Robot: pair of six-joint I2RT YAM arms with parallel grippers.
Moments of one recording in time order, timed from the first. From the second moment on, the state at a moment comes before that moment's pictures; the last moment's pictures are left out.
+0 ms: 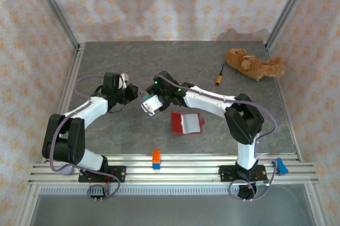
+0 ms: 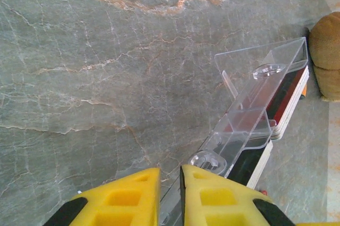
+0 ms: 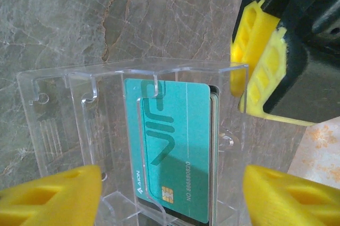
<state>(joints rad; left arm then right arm) -0.10 1.47 0.78 -0.11 0.45 -0.67 0.85 1.88 1.40 -0.35 -0.13 -1.48</state>
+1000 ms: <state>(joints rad) -0.10 1.53 0.78 -0.02 0.53 -0.68 0.85 1.94 1.40 -0.20 -0.10 -1.40</state>
